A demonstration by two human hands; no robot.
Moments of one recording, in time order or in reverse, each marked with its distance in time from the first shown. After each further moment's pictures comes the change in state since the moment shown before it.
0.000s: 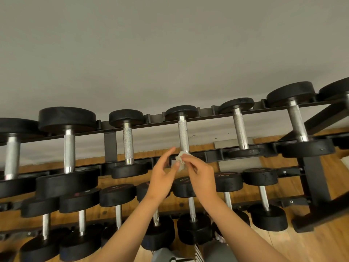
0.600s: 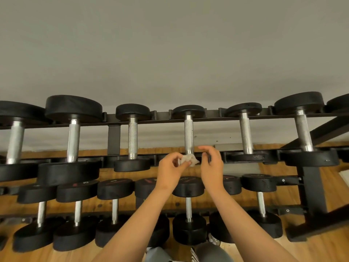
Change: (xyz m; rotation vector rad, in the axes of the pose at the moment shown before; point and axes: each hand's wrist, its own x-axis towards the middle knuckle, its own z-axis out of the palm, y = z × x) left_hand 0.016 -0.008 0.016 0.190 0.138 -0.040; right_hand 0.024 0.009 -0.009 0.045 0.088 0.188
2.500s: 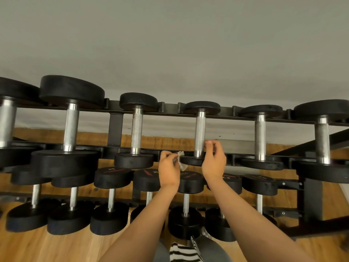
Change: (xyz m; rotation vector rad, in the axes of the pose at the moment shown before) left_hand 0.028 -0.052 0.018 0.175 0.225 -0.172; right_hand 0.038 0.034 0.037 -0.117 0.087 0.207
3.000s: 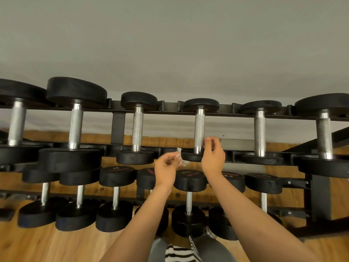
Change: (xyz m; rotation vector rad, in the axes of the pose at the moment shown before) left_hand -0.022 0.011 -0.023 -0.521 -0.050 -0.208; right_hand 0.001 -0.003 -0.004 0.026 -0.044 0.024
